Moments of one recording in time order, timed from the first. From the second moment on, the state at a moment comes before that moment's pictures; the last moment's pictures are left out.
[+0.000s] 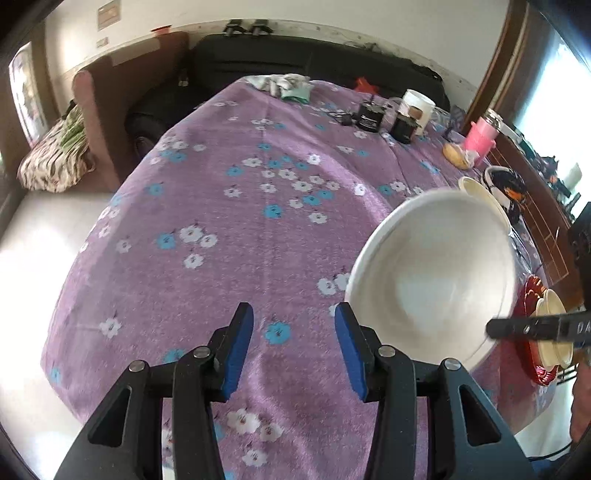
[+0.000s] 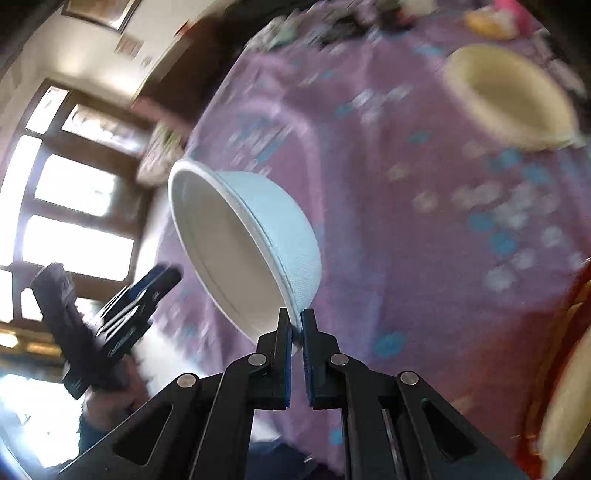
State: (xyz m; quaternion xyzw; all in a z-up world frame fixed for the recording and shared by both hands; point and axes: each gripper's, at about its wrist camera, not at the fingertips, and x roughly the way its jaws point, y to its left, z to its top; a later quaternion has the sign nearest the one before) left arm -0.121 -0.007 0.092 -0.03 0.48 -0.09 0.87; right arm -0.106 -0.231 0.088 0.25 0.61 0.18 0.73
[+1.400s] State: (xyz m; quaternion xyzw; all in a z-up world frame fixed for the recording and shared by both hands) left arm -0.100 -0.043 0.062 0.04 0.50 -0.14 0.85; right arm -0.085 -0.205 0.063 0.17 0.61 0.11 0.77
